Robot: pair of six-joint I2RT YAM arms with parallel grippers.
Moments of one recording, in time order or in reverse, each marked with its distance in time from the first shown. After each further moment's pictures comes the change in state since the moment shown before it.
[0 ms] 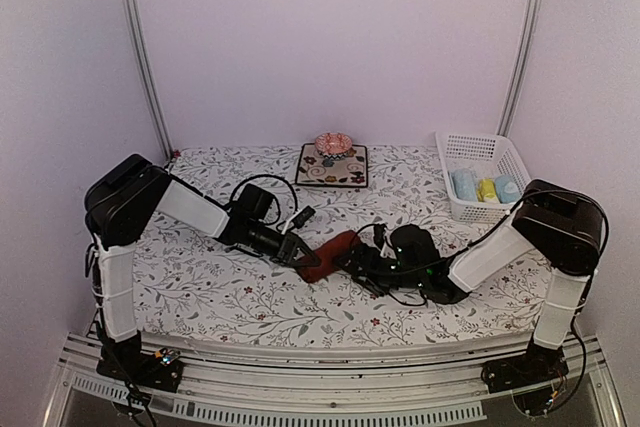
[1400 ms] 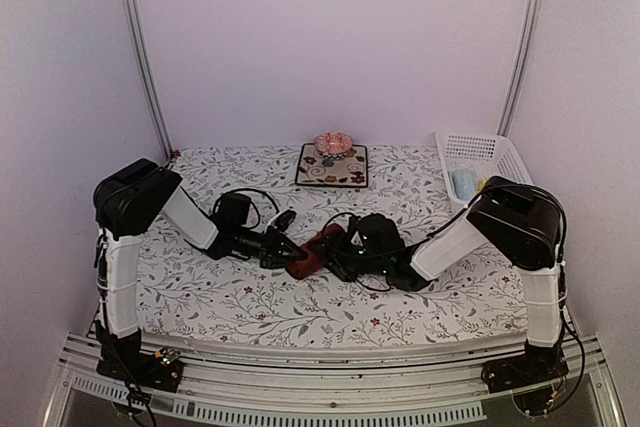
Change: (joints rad) left arm 0.121 0.113 -0.131 0.488 0.259 -0.479; right arm 0.011 0.256 0.306 0.005 0.028 0.166
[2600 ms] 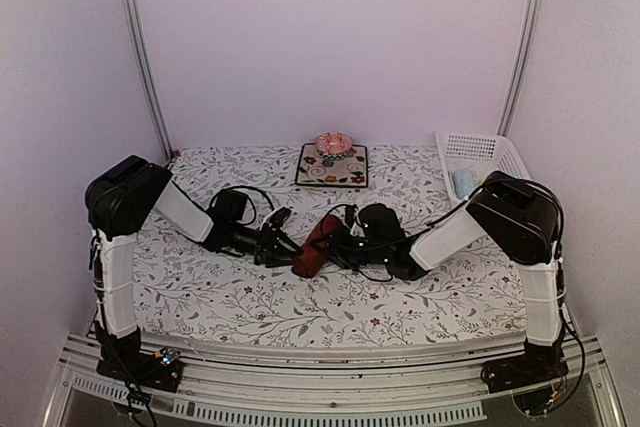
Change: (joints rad) left arm 0.019 -0.031 0.023 -0.140 0.011 0.092; right arm -0.052 0.036 0.064 -0.031 -0.066 -0.150
